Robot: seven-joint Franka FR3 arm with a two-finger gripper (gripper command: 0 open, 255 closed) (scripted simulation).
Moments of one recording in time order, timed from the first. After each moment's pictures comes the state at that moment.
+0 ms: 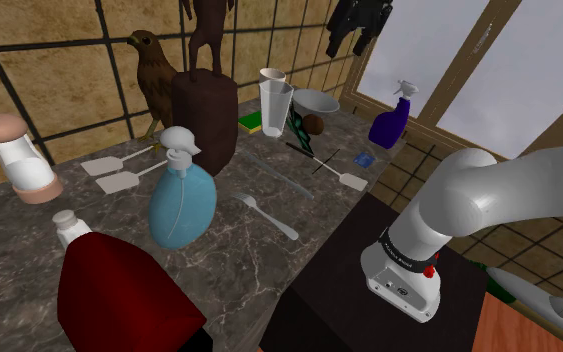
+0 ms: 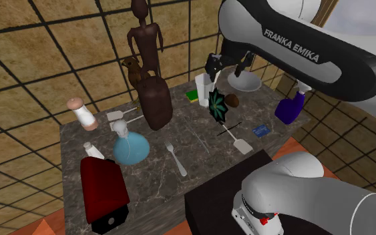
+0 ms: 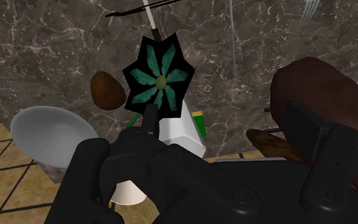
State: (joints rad) arm 0.01 -0.80 0.03 -2.30 0.00 1.67 0.15
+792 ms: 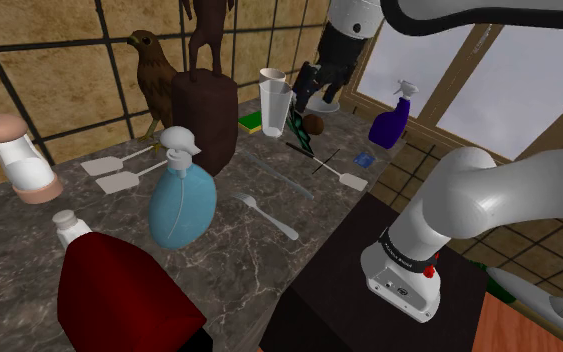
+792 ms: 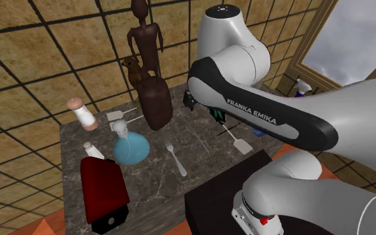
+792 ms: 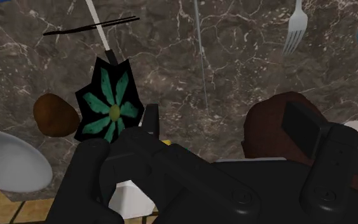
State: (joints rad) arm 0.09 -0.86 0.20 -2.57 0.07 1.89 0.28
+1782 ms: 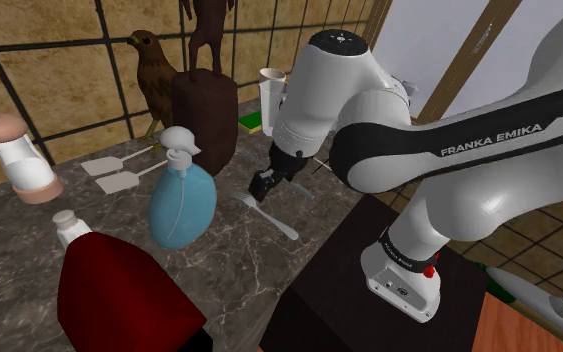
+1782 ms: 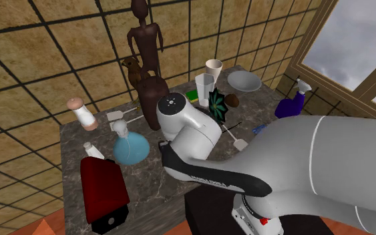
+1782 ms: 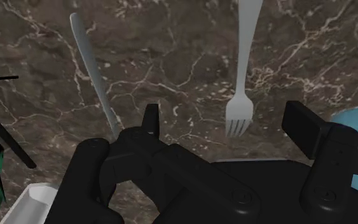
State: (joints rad) arm 0.20 -0.65 0.57 -2.81 0.19 2.33 0.55
